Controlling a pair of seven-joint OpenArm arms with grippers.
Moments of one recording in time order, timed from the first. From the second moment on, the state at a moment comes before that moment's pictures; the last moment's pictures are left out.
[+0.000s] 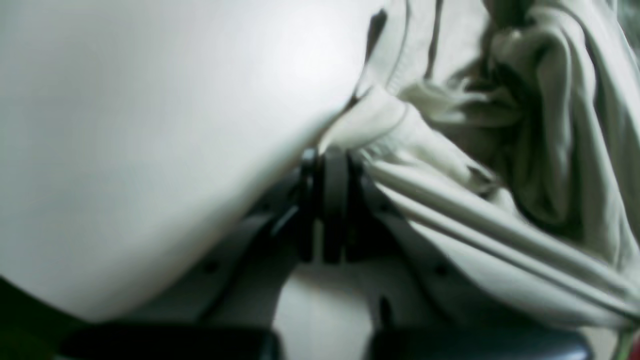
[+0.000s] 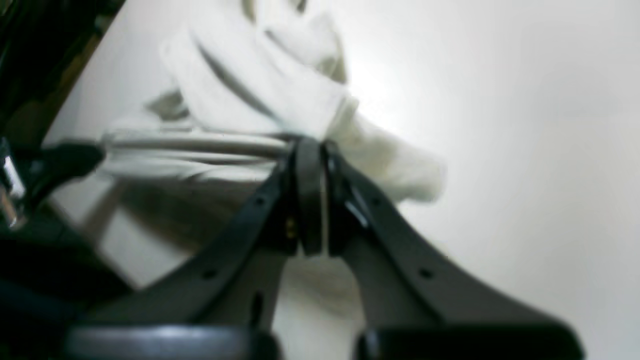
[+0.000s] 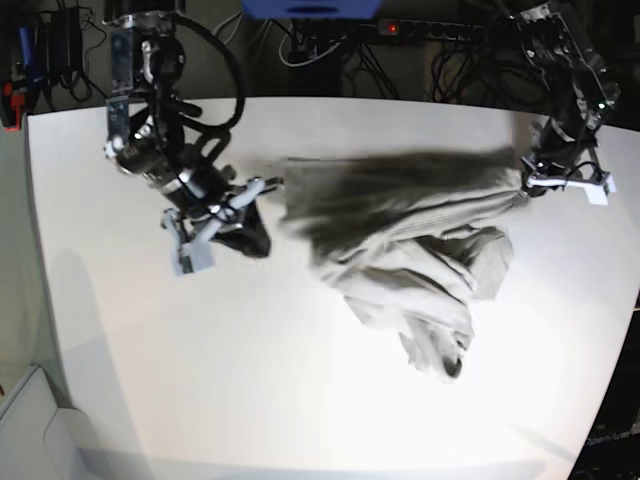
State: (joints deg) left arm 11.3 -3.8 -36.6 95.0 -35.9 -1.2 48.7; right arm -10.2 2.6 2.2 107.8 26.8 17.1 -41.1
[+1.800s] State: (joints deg) left arm 11.5 -3.3 -36.7 95.0 -35.2 -0.8 48.3; right arm 27.0 -8.2 -26.1 56.4 26.6 16.6 -34.3
